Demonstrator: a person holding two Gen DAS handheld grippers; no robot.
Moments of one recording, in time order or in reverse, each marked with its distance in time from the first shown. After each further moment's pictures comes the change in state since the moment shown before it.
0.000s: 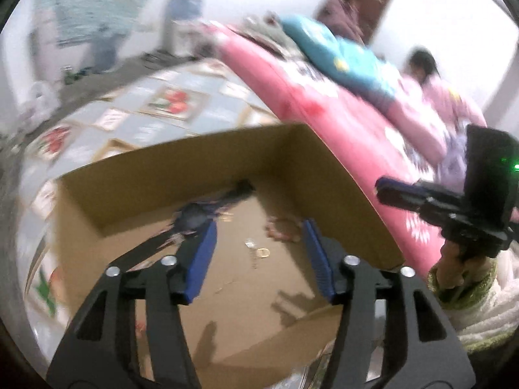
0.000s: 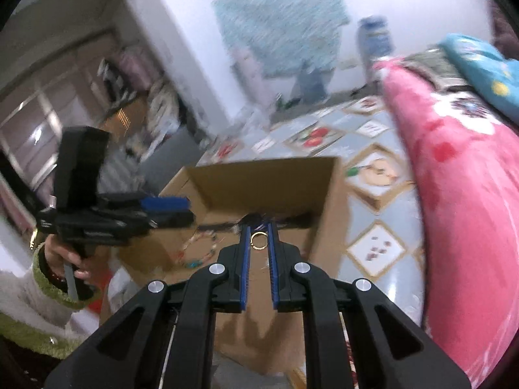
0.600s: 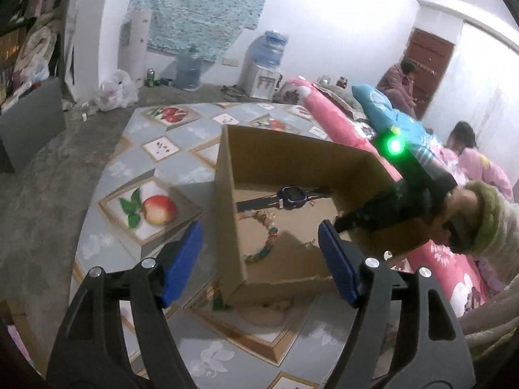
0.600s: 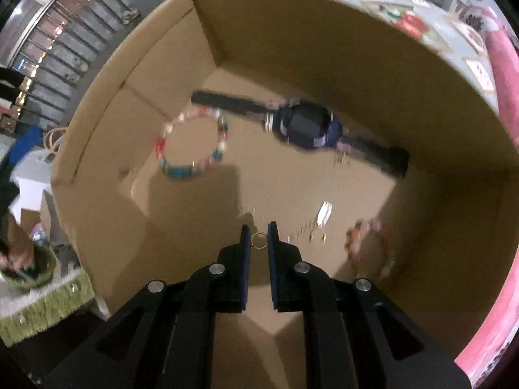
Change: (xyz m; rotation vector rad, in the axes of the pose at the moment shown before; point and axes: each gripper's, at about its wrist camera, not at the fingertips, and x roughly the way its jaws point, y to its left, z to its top) left arm -0.114 0.069 -0.116 -0.228 -0.245 0.173; right arm 0.186 0.062 0.021 -0.223 0.744 -0.104
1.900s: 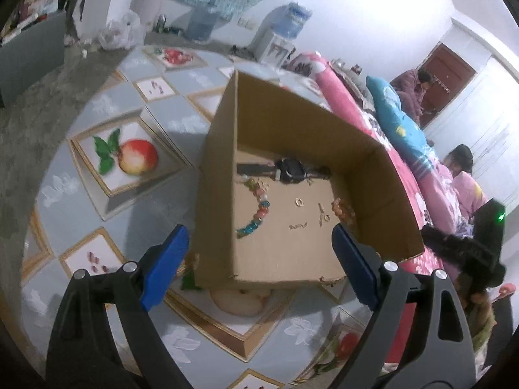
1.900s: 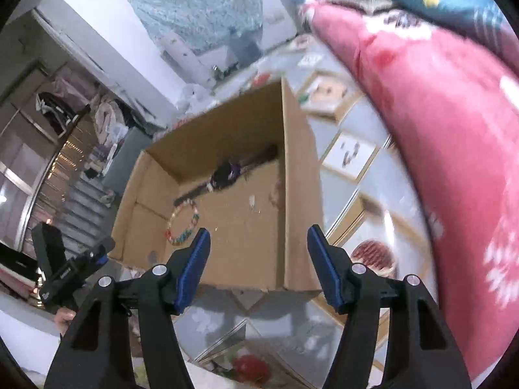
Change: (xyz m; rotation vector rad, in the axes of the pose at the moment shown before) left arm 0.058 0.012 -0.010 -0.202 0.179 -0.076; right arm -0.075 -0.059 -0.167 0.616 -0.595 0.089
